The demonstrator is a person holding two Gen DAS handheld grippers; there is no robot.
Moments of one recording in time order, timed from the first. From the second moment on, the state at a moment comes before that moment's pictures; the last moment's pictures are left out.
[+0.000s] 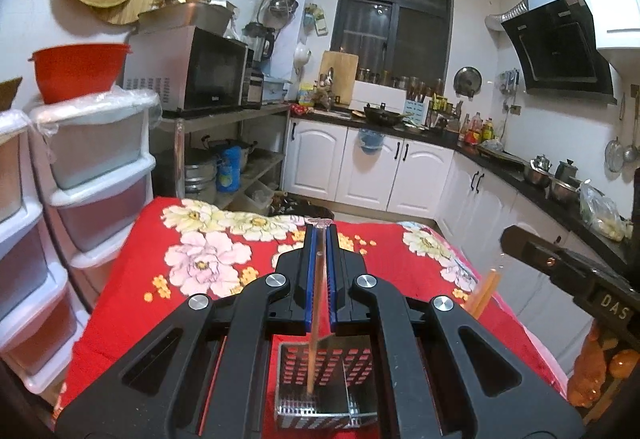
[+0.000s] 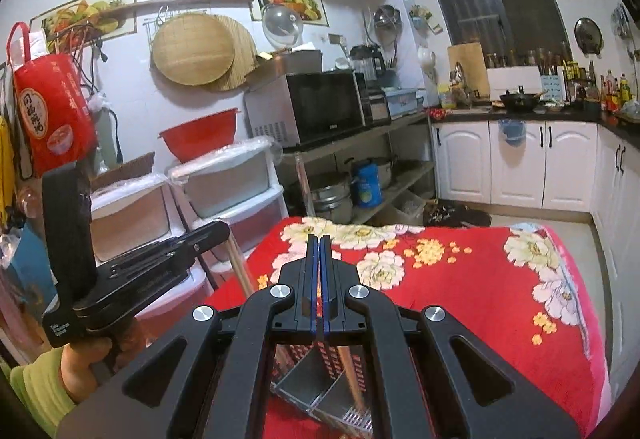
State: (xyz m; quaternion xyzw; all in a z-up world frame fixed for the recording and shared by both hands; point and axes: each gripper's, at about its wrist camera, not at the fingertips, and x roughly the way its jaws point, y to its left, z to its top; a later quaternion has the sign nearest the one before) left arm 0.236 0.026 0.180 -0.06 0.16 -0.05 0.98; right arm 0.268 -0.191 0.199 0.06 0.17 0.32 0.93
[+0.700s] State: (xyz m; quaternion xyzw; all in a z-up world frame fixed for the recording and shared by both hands) left arm 0.241 0.035 0.142 -0.08 0.22 -0.05 0.97; right arm 0.275 -0.210 0.168 0.05 0.22 0.25 0.94
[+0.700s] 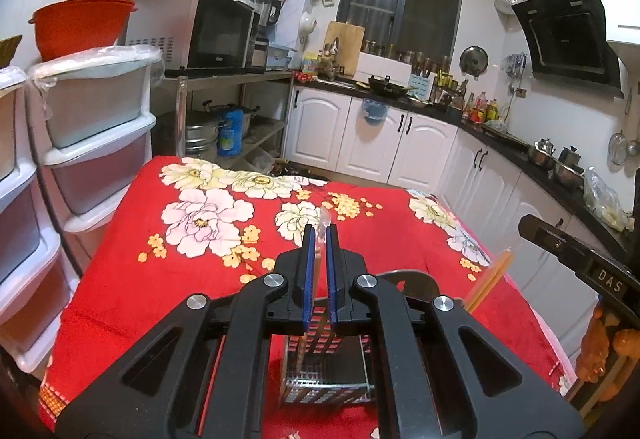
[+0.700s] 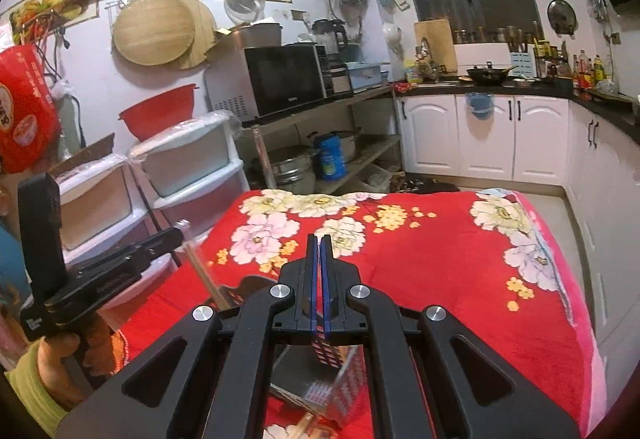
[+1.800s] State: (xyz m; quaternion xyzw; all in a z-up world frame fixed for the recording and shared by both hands) left arm 0.183 0.050 0.126 -0.10 0.23 -0.04 0.97; right arm 0.197 -0.223 0.156 -0.01 0.18 0.20 0.96
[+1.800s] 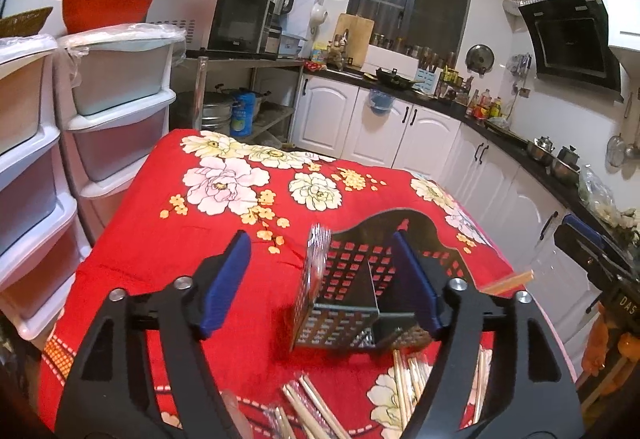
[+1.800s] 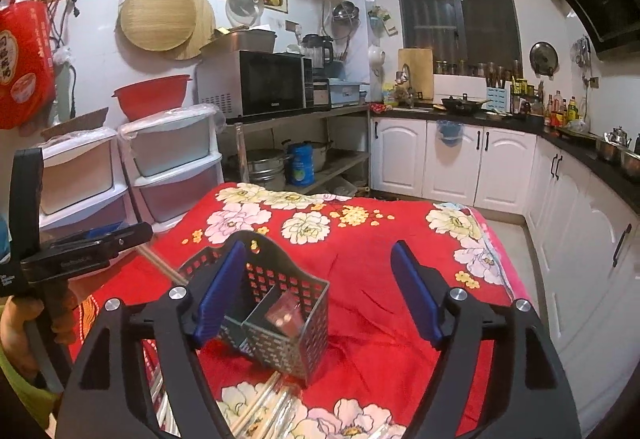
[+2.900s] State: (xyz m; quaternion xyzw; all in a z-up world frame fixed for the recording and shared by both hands) left arm 0.132 0.073 0.035 -0.12 0.34 -0.04 0.93; right arm 0.175 -0.205 0.059 -0.04 0.31 0.24 0.92
